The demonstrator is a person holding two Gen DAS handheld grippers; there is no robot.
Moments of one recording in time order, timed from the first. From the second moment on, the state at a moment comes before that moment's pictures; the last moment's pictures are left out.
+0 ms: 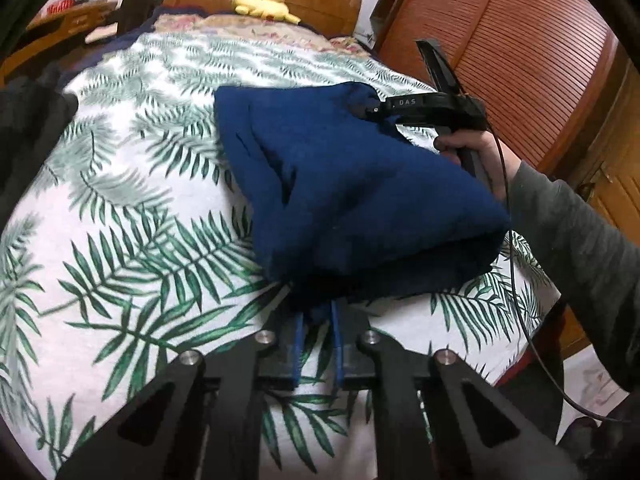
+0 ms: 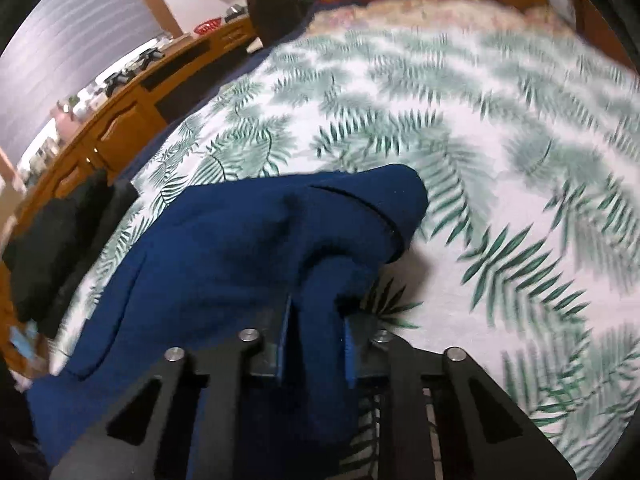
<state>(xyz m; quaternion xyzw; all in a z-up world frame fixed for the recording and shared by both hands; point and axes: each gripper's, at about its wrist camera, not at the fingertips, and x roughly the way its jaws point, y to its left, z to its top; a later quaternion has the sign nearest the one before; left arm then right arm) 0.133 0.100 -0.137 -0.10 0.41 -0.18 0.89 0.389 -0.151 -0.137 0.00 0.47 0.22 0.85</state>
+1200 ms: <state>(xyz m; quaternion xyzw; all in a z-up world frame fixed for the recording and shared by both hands) 0.016 0.504 -0.013 -0.07 0.32 0.20 0.92 0.324 0.351 -0.056 -0.20 0.38 0.38 0.82</state>
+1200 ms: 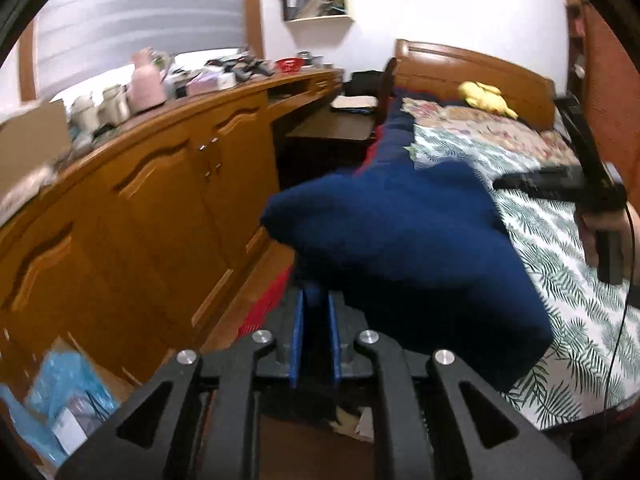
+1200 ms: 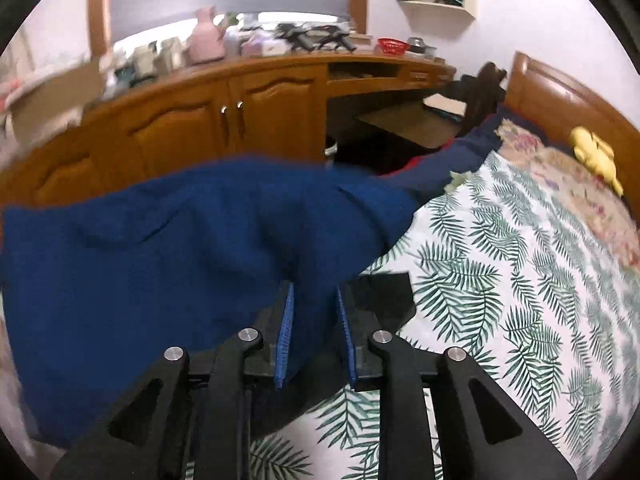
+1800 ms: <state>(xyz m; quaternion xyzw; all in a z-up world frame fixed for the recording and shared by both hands) -0.058 0.485 0.020 -0.07 0.28 0.23 0.93 0.199 0.401 -0.094 -0.19 0.36 0.50 0.77</state>
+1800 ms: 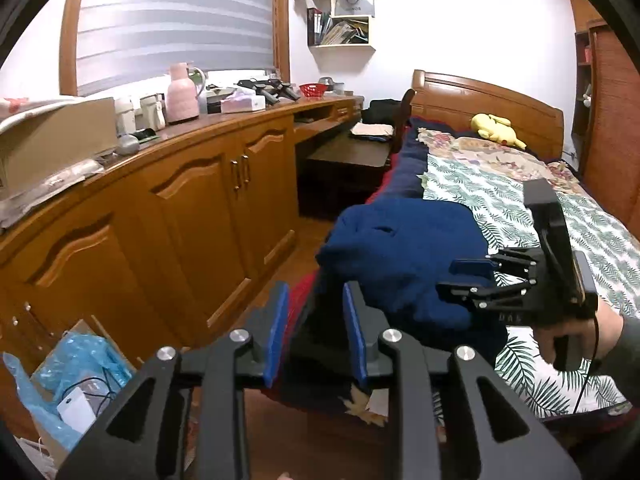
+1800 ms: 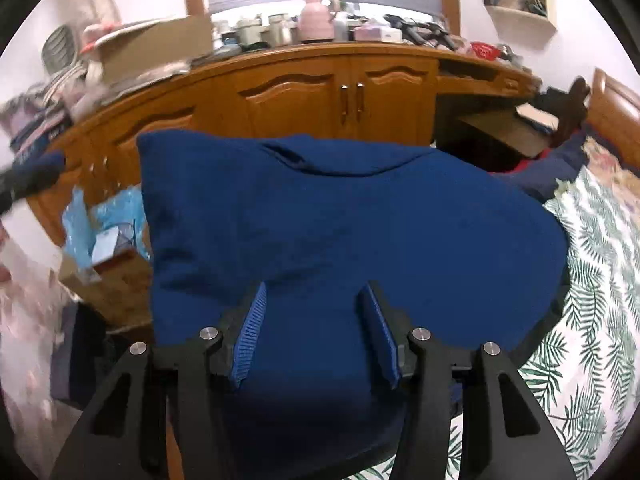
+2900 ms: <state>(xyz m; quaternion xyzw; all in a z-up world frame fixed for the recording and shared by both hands) 0.080 0.136 -0.004 0.00 0.31 0.04 0.95 0.119 -0.010 -0.027 -0.12 0.33 0.29 0.89</state>
